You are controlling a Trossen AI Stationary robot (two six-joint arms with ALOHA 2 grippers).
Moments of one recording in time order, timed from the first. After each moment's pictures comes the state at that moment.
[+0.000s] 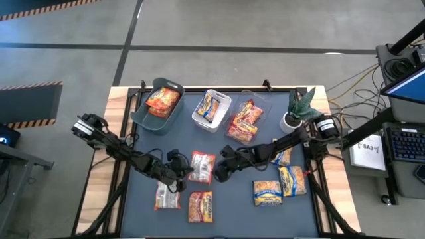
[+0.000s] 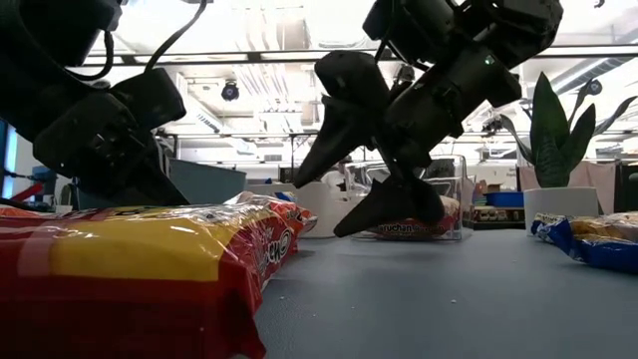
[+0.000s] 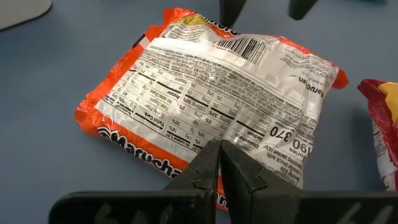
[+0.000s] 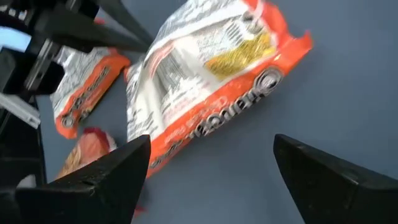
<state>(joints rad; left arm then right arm) -0.49 1.59 0.46 0.35 -0.54 -0.62 0.20 1.87 0.95 0.25 0.07 1.01</state>
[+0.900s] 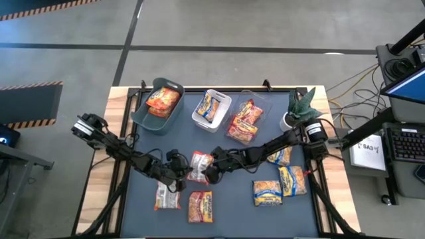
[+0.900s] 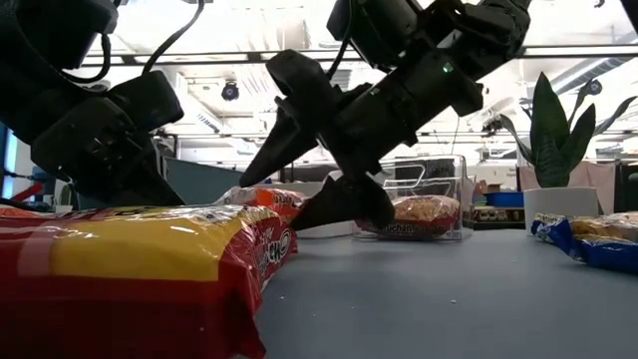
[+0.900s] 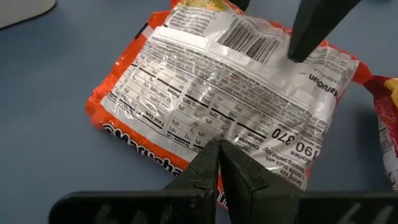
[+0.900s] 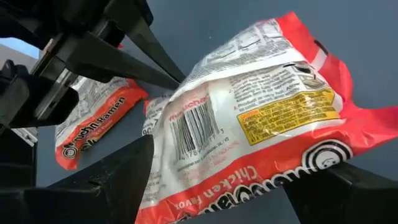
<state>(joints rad) -0.49 1.59 0.45 0.36 -0.54 -0.62 0.19 2.01 1.09 0.32 0.13 0.90</state>
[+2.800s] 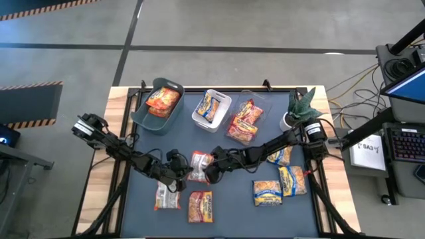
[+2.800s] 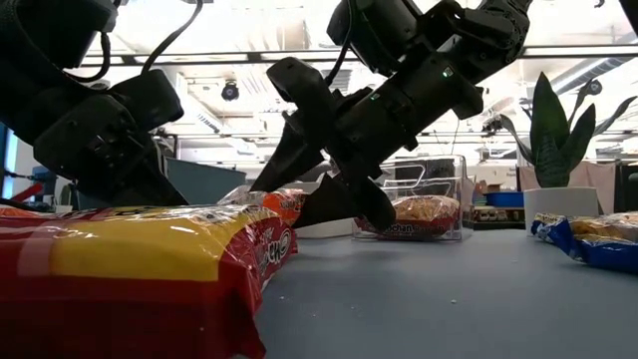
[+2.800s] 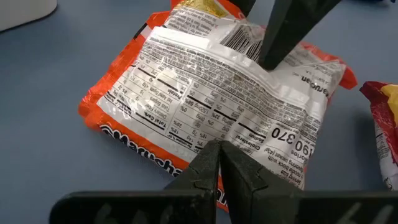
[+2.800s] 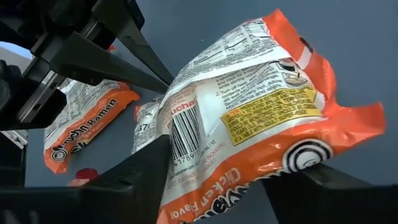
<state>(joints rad) -0.49 1.59 0.45 0.38 -0.56 -0.62 0.19 2.01 1.09 0.32 0.14 0.89</state>
